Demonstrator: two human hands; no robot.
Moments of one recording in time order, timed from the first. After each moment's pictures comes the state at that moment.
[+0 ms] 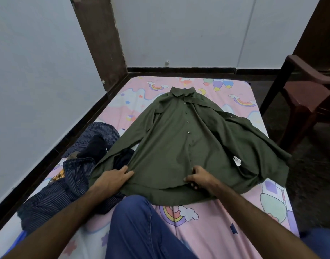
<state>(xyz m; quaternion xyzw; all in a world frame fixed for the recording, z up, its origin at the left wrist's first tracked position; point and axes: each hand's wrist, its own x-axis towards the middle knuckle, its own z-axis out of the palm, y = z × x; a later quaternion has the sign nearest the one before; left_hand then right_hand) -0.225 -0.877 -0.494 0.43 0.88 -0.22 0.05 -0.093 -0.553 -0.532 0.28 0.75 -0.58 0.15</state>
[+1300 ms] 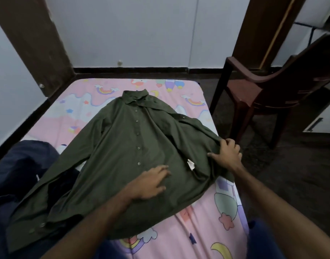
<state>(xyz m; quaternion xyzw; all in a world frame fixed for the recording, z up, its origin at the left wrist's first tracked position) -0.173 -0.623 -0.512 0.60 0.77 0.07 0.20 -0.013 -0.325 -0.494 0.47 0.87 -0.16 -0.05</state>
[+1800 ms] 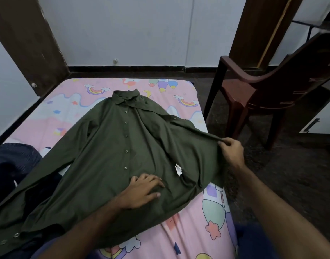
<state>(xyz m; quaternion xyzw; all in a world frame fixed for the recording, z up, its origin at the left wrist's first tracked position) -0.161 -0.600 -0.544 0.58 0.79 0.07 0.17 0.001 -0.262 -0.495 0.48 0.75 -0.38 -0.25</state>
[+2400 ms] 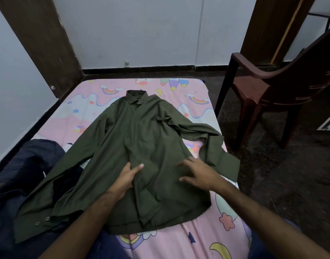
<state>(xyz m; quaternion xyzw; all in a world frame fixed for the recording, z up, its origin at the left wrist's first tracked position) -0.196 -0.653 -0.532 0.05 0.65 0.66 0.38 -0.017 -0.418 -0.488 0.09 0.97 -0.22 0.05</state>
